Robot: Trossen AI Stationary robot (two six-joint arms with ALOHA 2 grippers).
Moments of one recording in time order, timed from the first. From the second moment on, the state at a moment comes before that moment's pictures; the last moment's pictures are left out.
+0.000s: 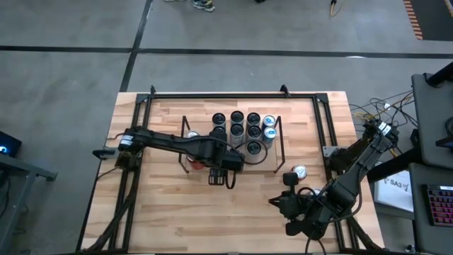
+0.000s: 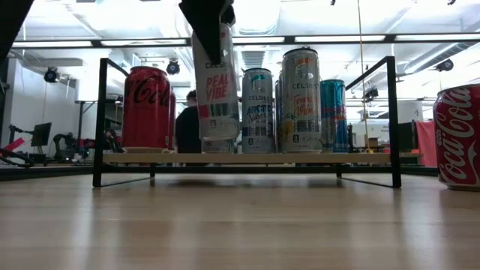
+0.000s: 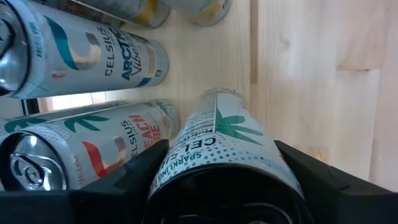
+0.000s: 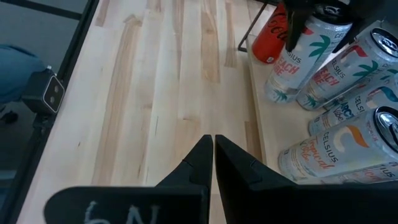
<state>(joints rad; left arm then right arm) -0.19 2.01 2.02 -1.40 -0.32 -0.11 0.81 1.51 1.37 -0.83 0.67 0.48</state>
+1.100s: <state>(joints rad) -0.19 2.01 1.97 -1.37 -0.32 -0.13 0.81 1.51 1.37 -0.83 0.67 0.50</state>
